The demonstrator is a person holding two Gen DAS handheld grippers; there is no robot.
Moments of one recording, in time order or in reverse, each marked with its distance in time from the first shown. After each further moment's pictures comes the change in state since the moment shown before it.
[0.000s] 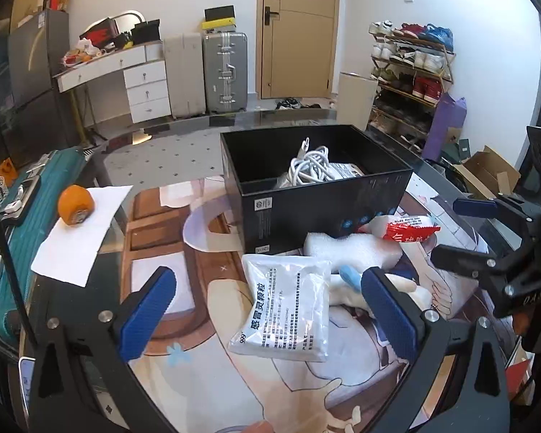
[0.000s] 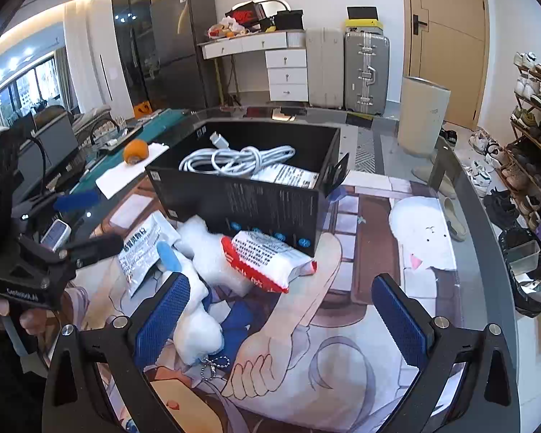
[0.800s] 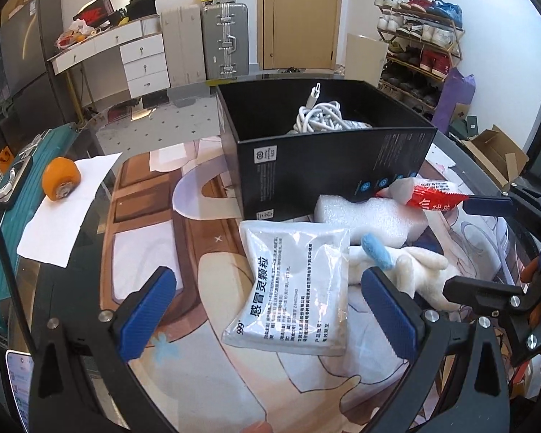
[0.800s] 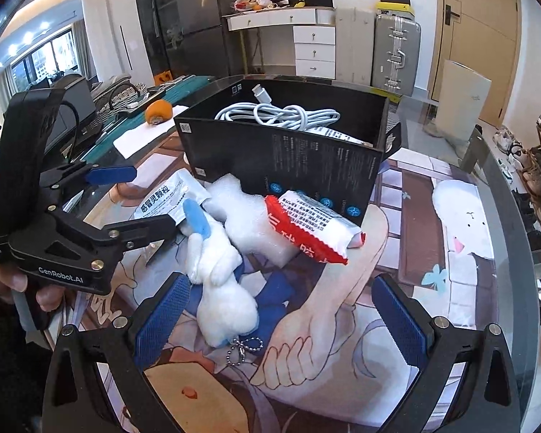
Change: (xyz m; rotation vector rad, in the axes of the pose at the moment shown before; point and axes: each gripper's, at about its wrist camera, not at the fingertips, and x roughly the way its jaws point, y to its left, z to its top) left arm 0.033 0.002 -0.011 0.001 0.121 0.020; right arm 0.027 0.023 -0.012 -0.079 0.106 0.070
